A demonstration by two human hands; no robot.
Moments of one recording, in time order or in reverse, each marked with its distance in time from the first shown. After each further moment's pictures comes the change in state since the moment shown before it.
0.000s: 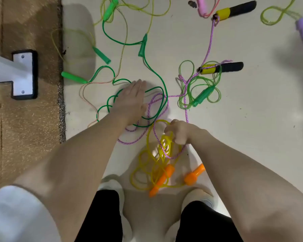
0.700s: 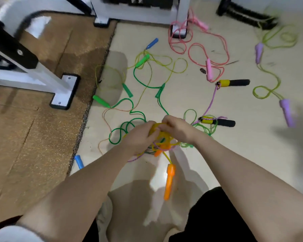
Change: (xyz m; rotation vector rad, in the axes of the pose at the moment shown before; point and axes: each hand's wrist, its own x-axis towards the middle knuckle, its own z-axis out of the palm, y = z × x) left_hand -0.058 0.039 -0.060 -0.624 0.109 -0.171; right_hand -0.059 -0.065 -0.131 0.300 0.312 -0.251
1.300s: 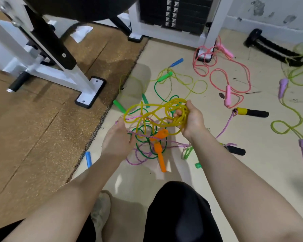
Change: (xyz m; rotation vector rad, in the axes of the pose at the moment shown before) left_hand -0.043 -0.029 -0.042 0.215 0.543 -0.303; right_hand 0.043 -0.054 -0.034 1.487 0.296 0.207
